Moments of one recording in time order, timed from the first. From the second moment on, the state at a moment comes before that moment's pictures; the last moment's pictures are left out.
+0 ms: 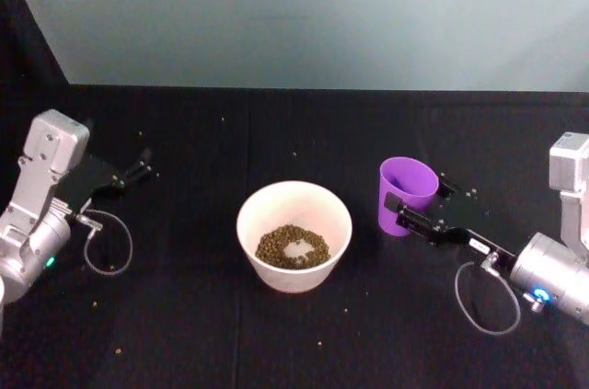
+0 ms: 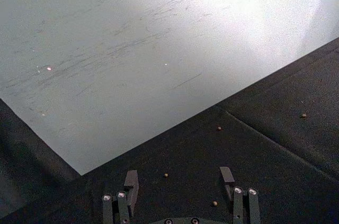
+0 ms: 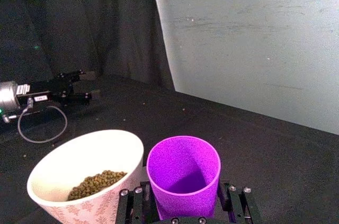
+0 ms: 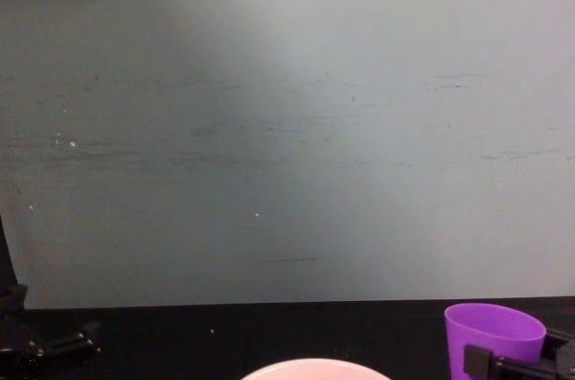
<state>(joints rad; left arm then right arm) -0.20 0.60 0.45 -1.41 -0.25 -0.12 0.03 0.18 0.46 -0.28 -1.32 0.51 -0.12 0.69</state>
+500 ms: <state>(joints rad) -0.20 0.60 0.45 -1.41 -0.25 -0.12 0.03 0.22 0.47 -0.34 -1.26 0.51 -0.13 0.69</state>
